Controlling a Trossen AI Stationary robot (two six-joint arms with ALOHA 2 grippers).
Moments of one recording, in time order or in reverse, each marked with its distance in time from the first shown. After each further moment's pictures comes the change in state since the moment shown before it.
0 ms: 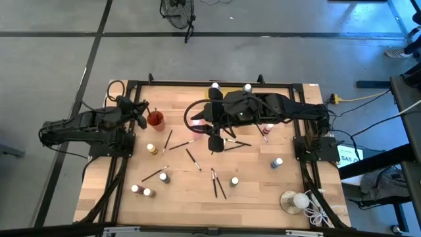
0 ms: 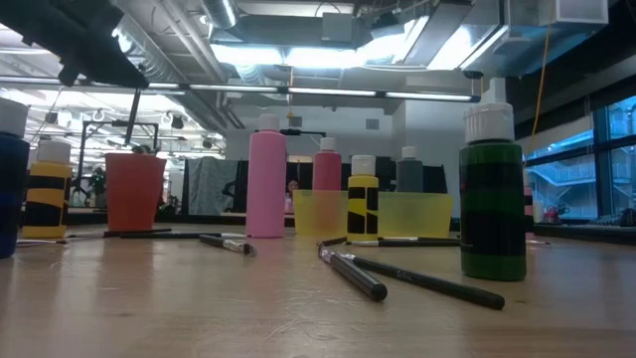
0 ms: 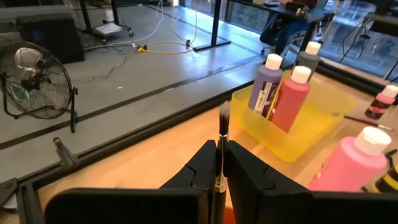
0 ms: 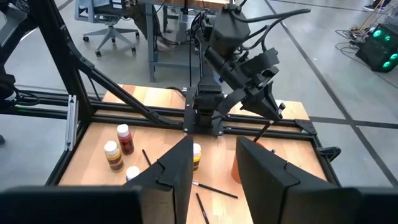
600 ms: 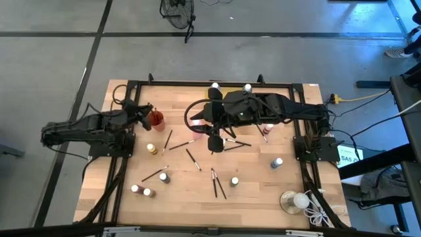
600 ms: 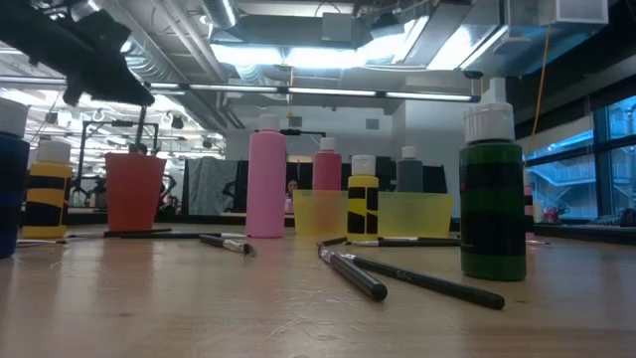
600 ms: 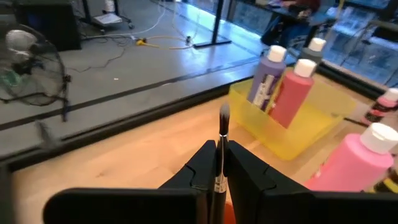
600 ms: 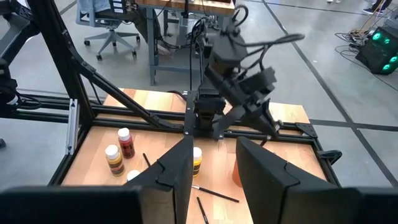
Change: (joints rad) left arm 0.000 -0.013 -0.129 0.132 0.008 -0.065; right arm 0.000 0.001 0.000 0.014 0.000 0.002
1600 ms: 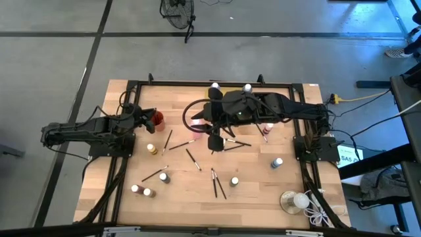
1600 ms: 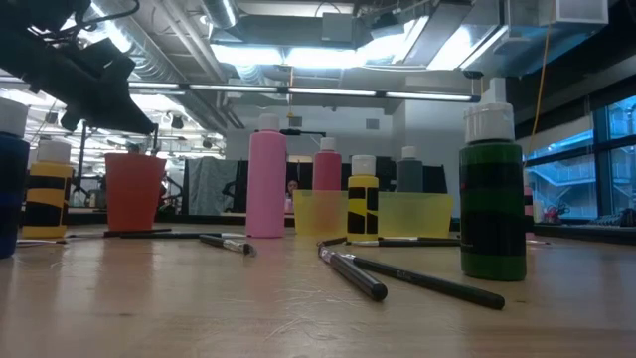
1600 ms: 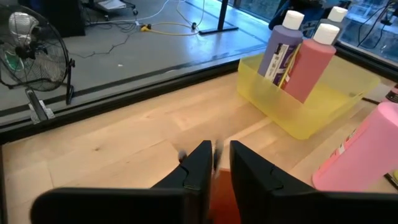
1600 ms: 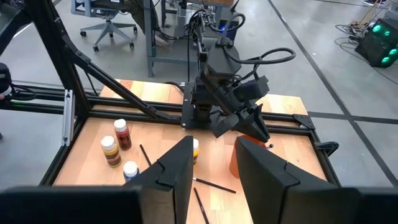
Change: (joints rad) left arm 0.001 0.000 -0.116 0.034 -0.007 -0.047; right arm -0.010 0.003 0.000 -0.032 0.000 -0.003
